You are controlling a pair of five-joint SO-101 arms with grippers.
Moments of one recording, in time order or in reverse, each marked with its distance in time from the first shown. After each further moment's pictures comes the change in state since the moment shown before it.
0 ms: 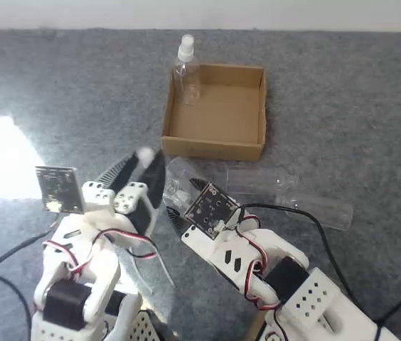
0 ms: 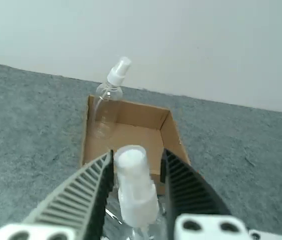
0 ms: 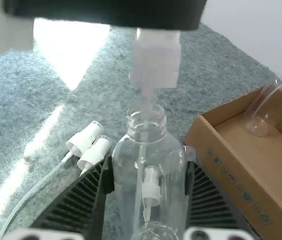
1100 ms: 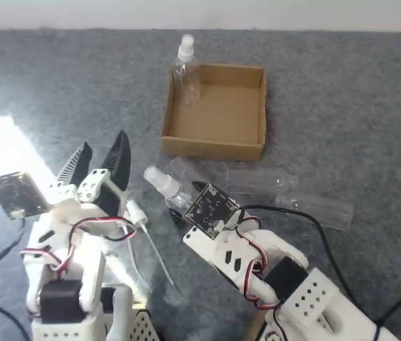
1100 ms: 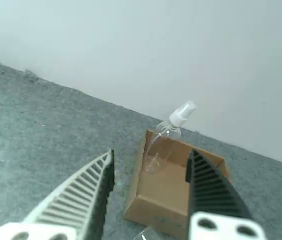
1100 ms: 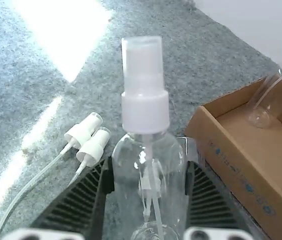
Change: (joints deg) left arm -16.5 0.0 1.0 -4.3 2.7; right arm 0.4 0.0 1.5 -0.1 0.0
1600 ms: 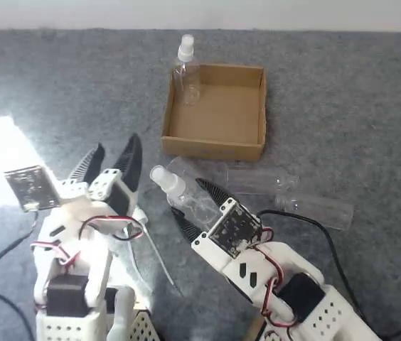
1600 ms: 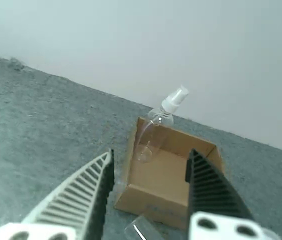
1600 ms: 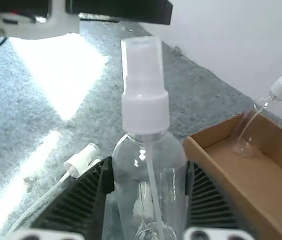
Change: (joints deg) left arm 3.5 0.2 3.7 -2.6 -0.1; right arm 0.0 -19.1 5.7 2.3 0.0
